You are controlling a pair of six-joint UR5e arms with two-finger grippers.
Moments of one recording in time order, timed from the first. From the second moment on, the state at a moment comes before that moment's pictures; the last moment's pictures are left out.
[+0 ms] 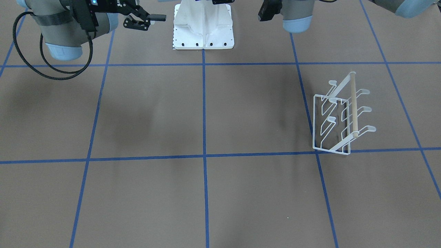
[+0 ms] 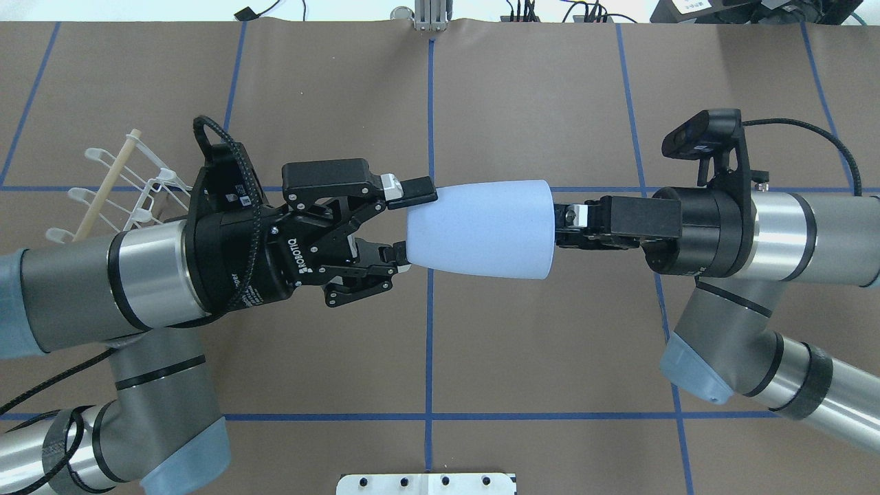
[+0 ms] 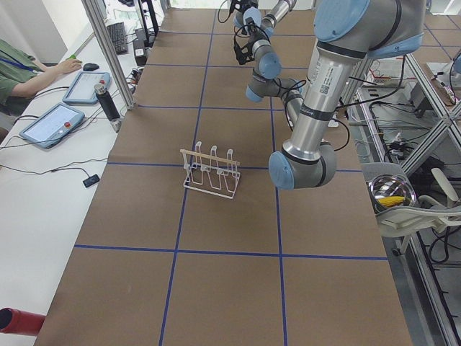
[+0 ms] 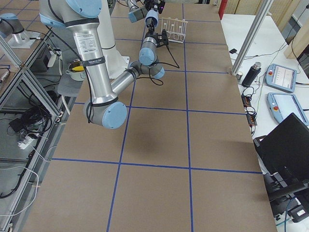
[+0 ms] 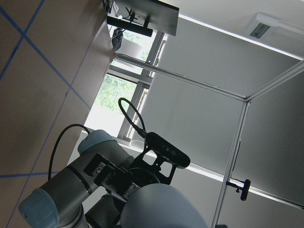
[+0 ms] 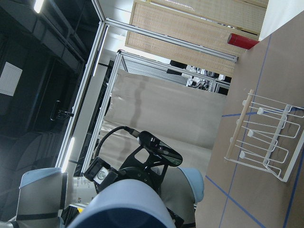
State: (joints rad) left arm -0.45 -2.04 -1.94 -3.05 -1.65 -2.19; right arm 0.63 -1.27 1.85 0.23 1.94 1.72
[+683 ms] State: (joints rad) left arm -0.61 -2.04 -1.94 -2.90 -1.83 -2.10; right arm 0.88 -1.40 1.77 0.22 2.07 1.66
